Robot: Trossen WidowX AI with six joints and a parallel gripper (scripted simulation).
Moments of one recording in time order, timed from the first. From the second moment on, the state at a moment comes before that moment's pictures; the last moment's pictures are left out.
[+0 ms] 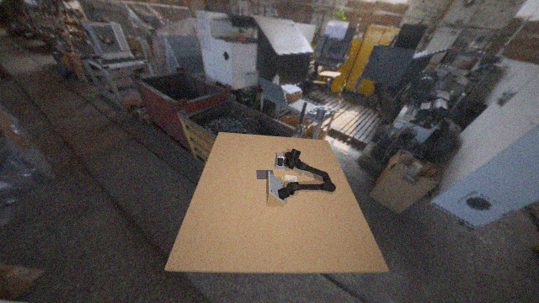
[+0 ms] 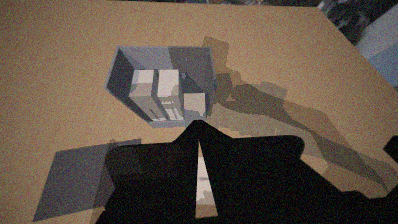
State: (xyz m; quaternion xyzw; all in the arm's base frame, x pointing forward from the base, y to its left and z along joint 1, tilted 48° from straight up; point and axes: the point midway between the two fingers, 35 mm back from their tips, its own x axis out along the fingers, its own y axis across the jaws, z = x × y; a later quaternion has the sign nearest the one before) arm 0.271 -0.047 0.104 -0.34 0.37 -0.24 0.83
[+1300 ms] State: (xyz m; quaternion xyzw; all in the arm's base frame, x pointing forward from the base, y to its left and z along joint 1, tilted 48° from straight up) arm 0.278 -0.038 0.107 -0.56 0.49 -0.09 0.66
